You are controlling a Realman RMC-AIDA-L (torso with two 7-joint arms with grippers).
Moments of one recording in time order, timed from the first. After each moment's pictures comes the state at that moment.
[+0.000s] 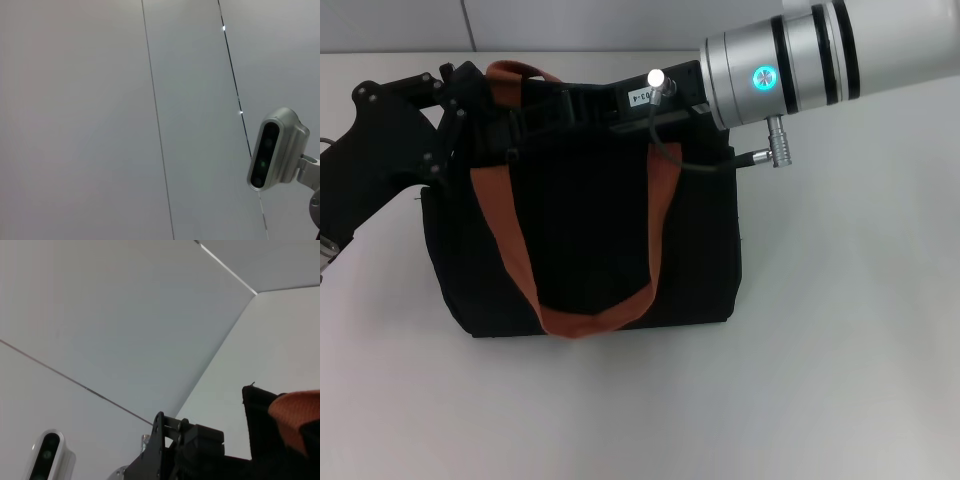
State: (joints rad) left arm -0.46 -2.07 0.45 0.31 1.59 1.71 -0.63; right arm 0.98 2.09 -1.23 -0.56 -1.67 -1.31 2.38
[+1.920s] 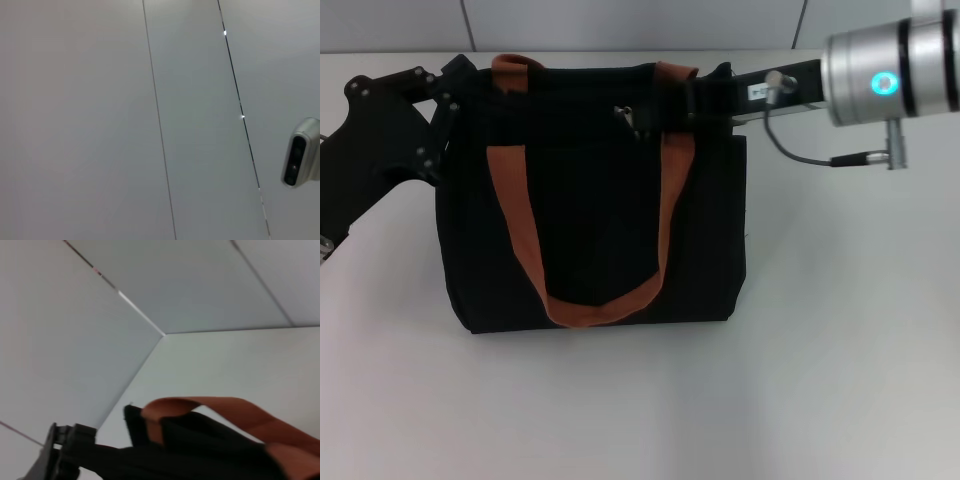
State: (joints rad) left arm -0.46 -2.07 0.45 0.31 1.57 1.72 -0.63; right arm 0.67 2.08 -1.23 -1.03 -1.89 -1.28 2.58
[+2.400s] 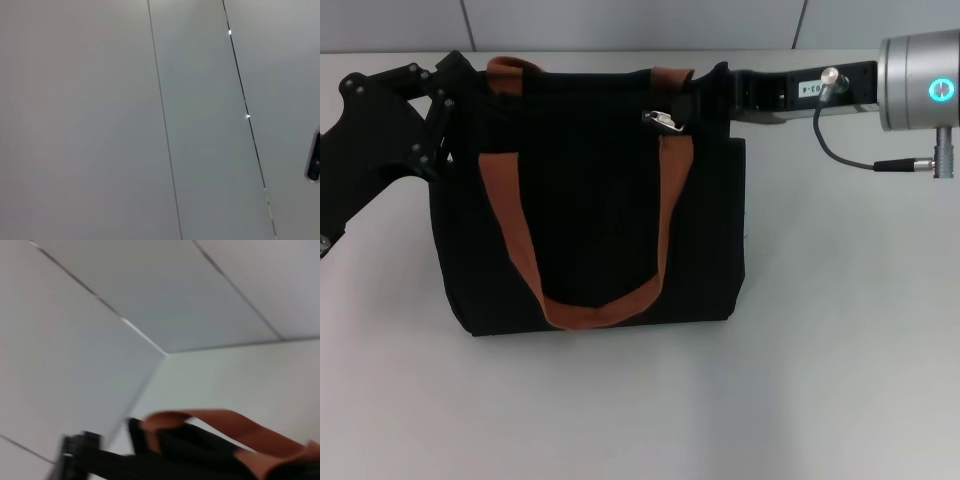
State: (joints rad) left arm -0.46 -2.07 0.45 0.31 1.56 1.72 -0.63; right arm 0.60 2.08 -1.15 -1.07 -1.84 -1.34 2.54
